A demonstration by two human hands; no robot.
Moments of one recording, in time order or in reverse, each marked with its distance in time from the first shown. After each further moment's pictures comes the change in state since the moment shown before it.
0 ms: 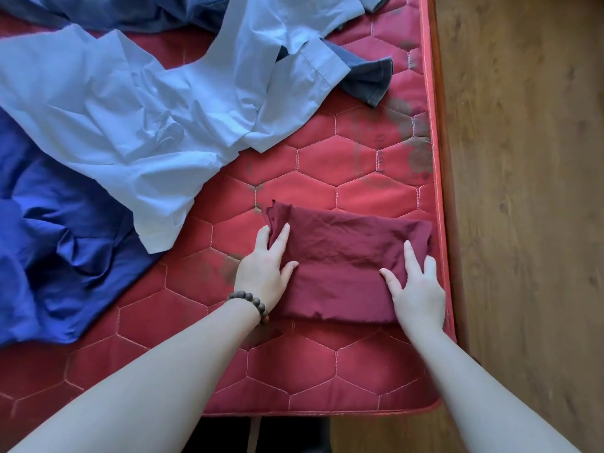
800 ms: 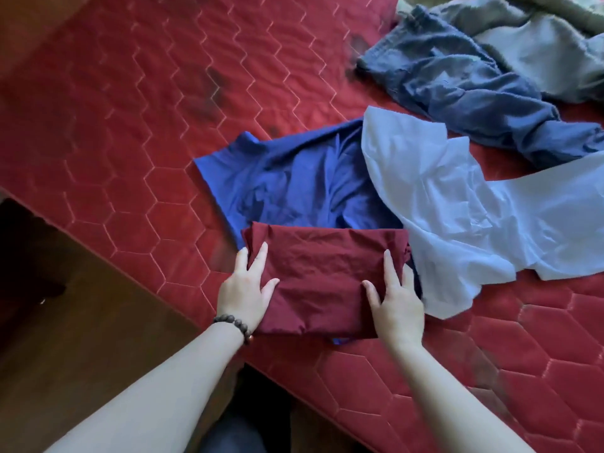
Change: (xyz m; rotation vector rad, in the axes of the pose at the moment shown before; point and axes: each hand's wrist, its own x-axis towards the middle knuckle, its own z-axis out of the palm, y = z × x) left_hand -0.158 -0.409 -0.226 -0.125 0.348 -0.547; right_hand -0.189 -0.459 0.105 -0.019 -0.128 -0.620
